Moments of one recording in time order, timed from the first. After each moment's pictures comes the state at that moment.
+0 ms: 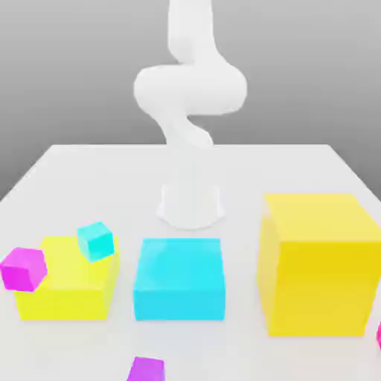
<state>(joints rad) 0.00 -0.71 -0.01 -2.30 0.00 2.33 0.80</state>
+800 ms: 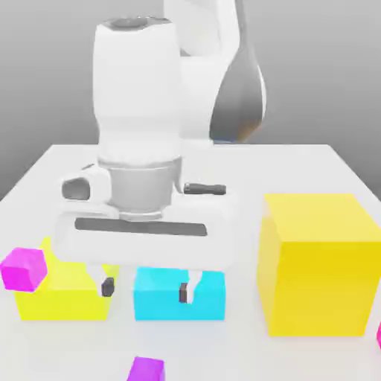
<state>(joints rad) -0.04 0.17 -0.06 -2.34 0.04 2.62 0.79</state>
